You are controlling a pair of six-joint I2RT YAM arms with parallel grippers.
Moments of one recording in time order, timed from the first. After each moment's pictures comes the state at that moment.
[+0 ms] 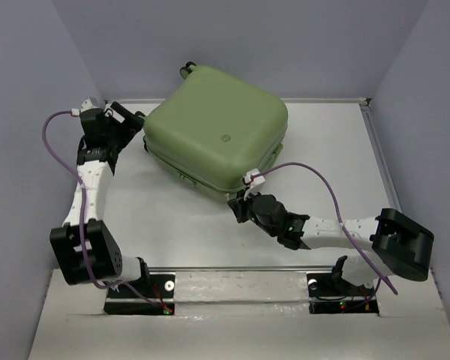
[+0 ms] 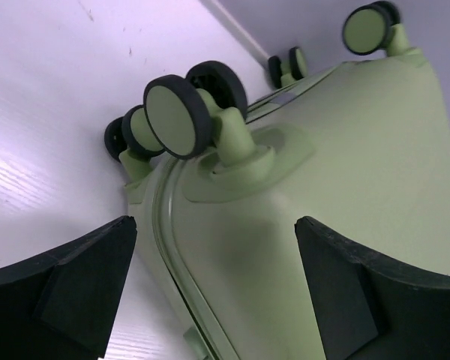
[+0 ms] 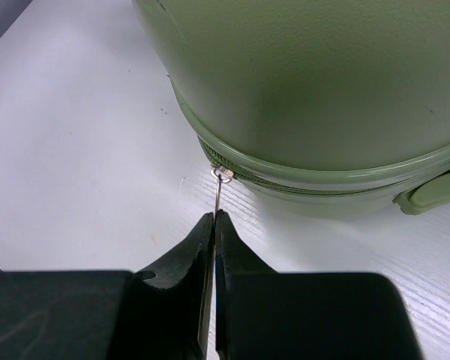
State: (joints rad) left arm 0.16 1.33 1.12 -0.20 0.16 -0.71; right arm 1.09 1.39 0.60 0.49 0.34 0.42
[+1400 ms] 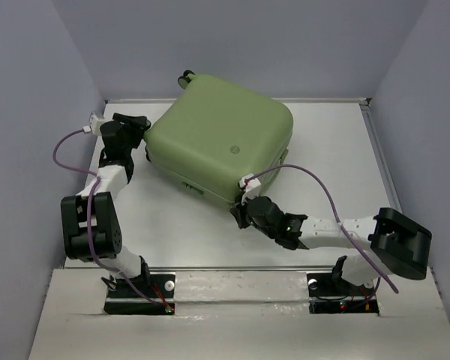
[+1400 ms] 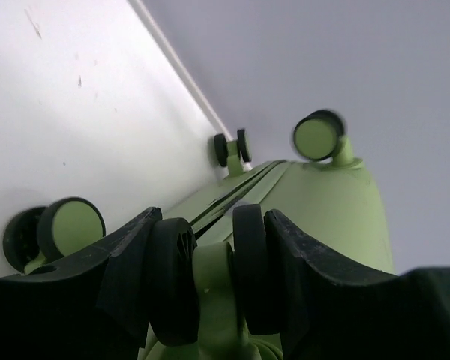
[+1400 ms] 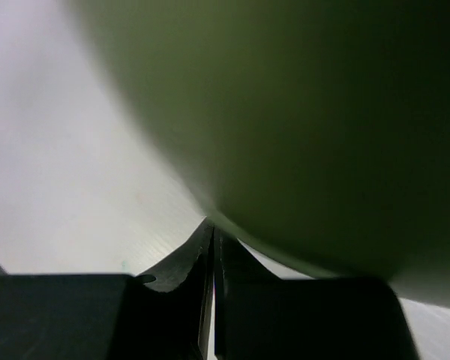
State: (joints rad) left arm 0.10 1.57 0.94 0.36 0.06 -1.05; right arm 1.10 1.40 0.62 0.37 0.32 0.43
